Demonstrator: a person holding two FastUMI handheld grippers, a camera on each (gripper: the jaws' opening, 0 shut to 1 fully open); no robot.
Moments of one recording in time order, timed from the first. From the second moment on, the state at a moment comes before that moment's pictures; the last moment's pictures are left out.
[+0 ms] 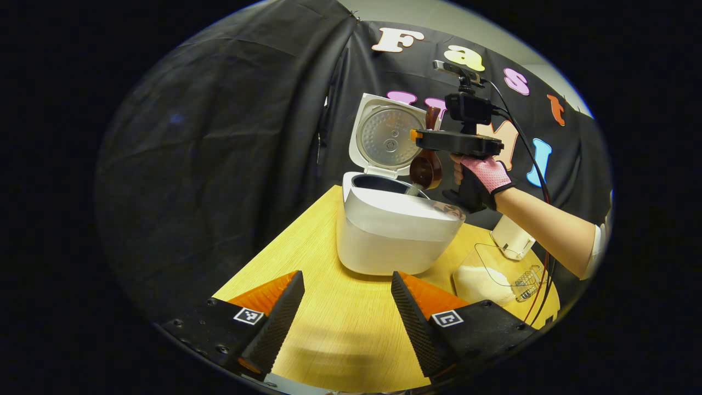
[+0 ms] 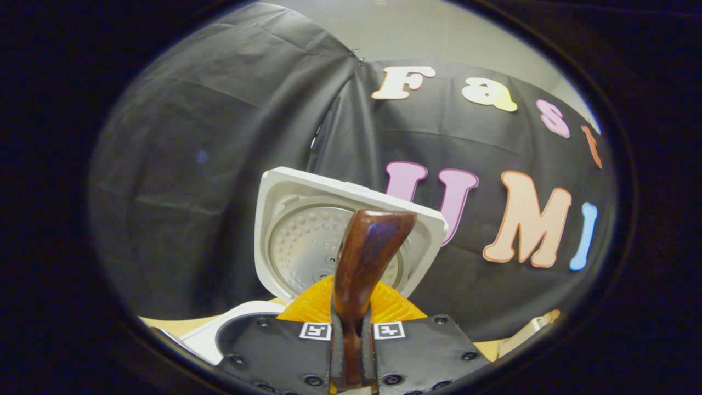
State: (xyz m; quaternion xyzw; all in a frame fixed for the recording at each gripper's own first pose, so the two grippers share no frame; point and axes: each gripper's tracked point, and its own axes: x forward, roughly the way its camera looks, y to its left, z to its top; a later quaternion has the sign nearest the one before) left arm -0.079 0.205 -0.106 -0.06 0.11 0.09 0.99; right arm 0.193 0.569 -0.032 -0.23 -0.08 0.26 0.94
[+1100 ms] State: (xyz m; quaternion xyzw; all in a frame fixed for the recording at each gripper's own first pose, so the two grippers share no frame) left arm -0.065 0.192 -0.089 -0.05 0.10 0.08 0.99; right arm 0.166 0.564 -0.008 -0.08 0.00 0.33 0.94
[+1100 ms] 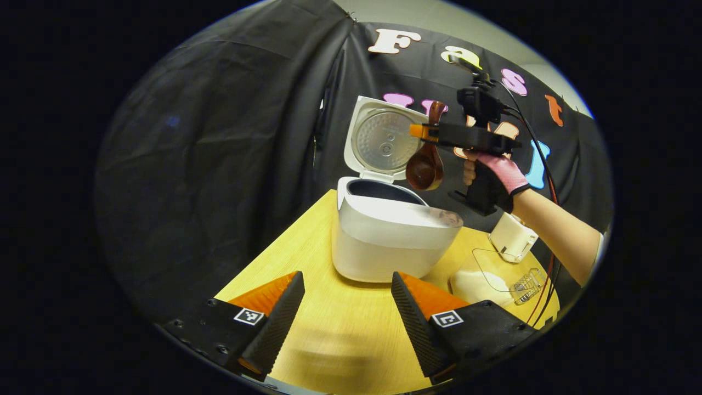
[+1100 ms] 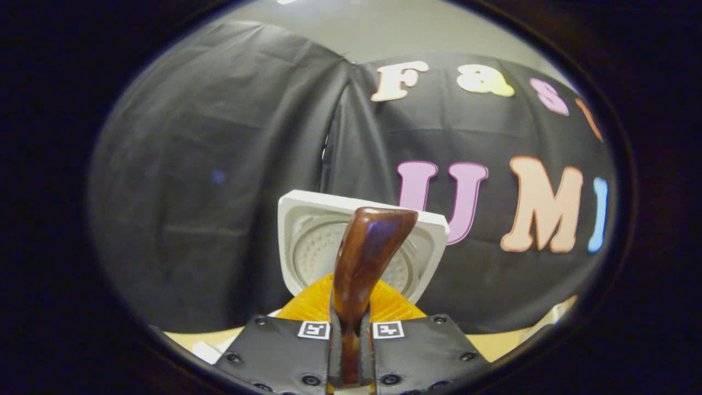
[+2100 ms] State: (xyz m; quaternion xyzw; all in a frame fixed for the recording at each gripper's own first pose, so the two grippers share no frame) left arm -0.018 0.067 -0.061 -0.02 0.09 -0.05 0.99; right arm 0.143 0.198 0.093 0.13 -0.01 0.14 0.98
